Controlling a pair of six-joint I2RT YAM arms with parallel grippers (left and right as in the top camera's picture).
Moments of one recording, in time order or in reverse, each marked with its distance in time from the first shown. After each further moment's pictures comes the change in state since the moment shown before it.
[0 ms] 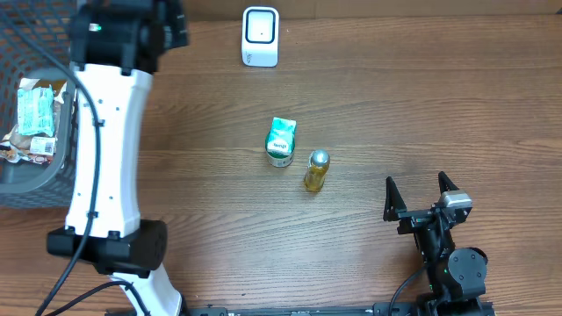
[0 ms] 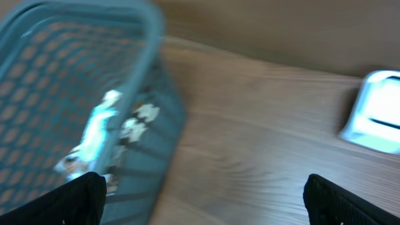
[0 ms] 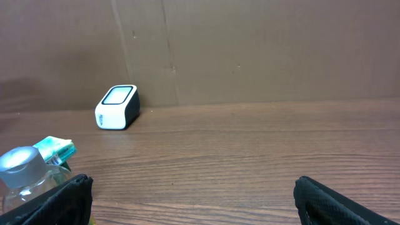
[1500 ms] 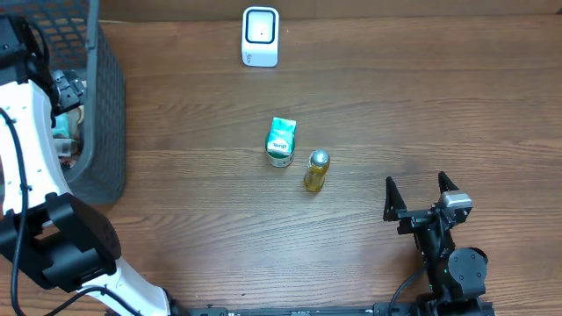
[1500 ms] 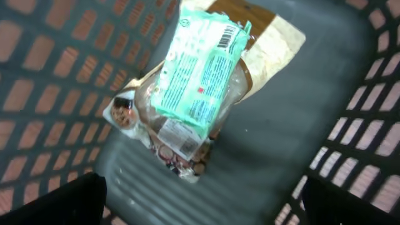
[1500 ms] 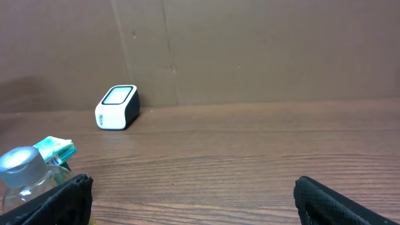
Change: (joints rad) left arm 0.517 -0.003 -0.525 0.272 0.229 0.119; right arm 0.000 0.000 0.000 0.000 0.000 0.000
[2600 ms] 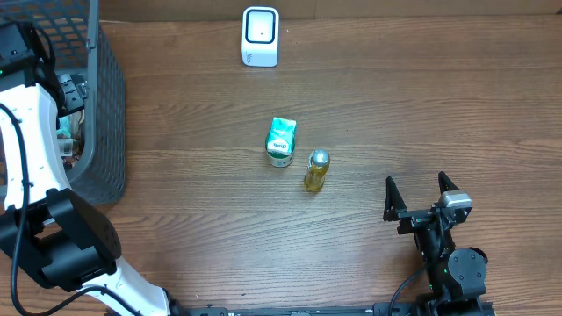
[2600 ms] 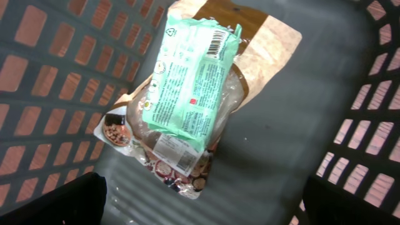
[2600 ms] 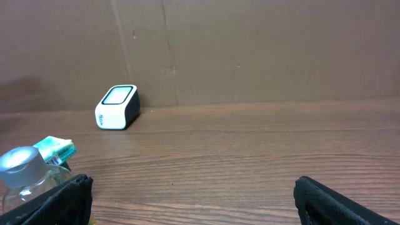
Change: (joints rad) left arm 0.000 0.001 -0.057 0.088 0.005 0.061; right arm 0.000 0.000 0.000 0.000 0.000 0.000
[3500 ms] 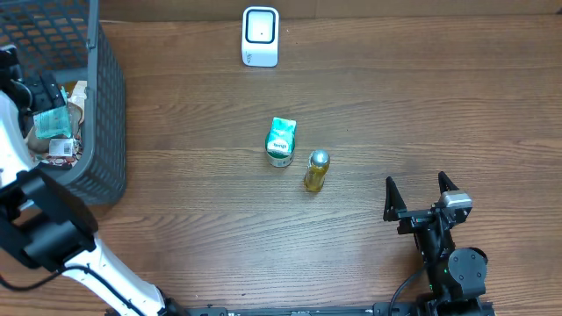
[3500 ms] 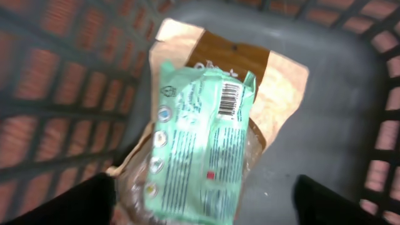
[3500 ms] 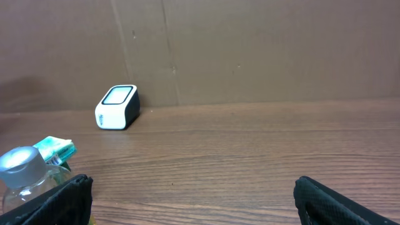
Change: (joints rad) left arm 0.183 0.210 0.169 0.081 0.305 0.233; right arm 0.000 0.000 0.000 -0.001 0.000 0.000
